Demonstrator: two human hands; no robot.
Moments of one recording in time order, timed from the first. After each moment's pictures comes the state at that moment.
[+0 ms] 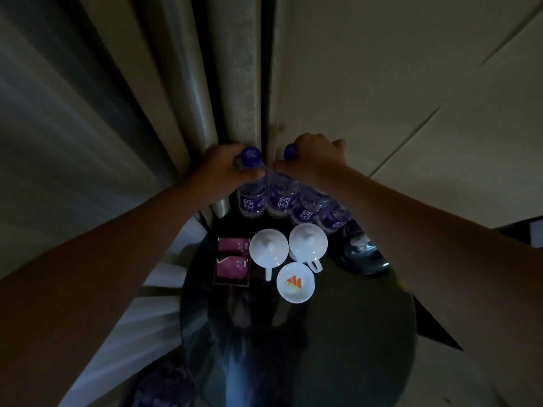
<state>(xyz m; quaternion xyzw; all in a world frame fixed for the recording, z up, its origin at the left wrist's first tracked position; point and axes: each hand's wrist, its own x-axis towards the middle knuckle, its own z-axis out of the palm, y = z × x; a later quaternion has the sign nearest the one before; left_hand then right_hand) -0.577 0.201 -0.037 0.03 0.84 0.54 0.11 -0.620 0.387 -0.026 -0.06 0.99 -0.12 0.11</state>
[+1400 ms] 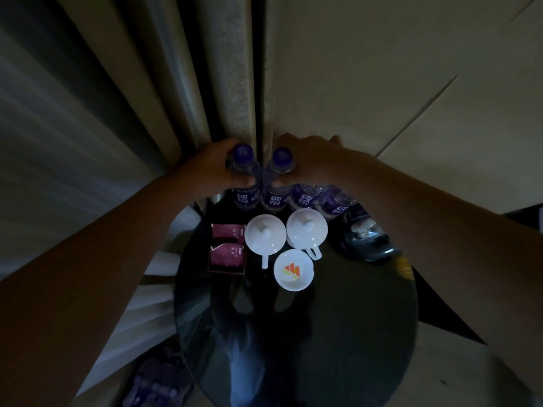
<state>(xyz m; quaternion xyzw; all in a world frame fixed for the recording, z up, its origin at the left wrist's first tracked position) -0.577 0.191 -0.083 0.02 0.84 0.51 0.19 -0.607 0.406 -0.038 -0.20 0.95 -0.06 0.25</state>
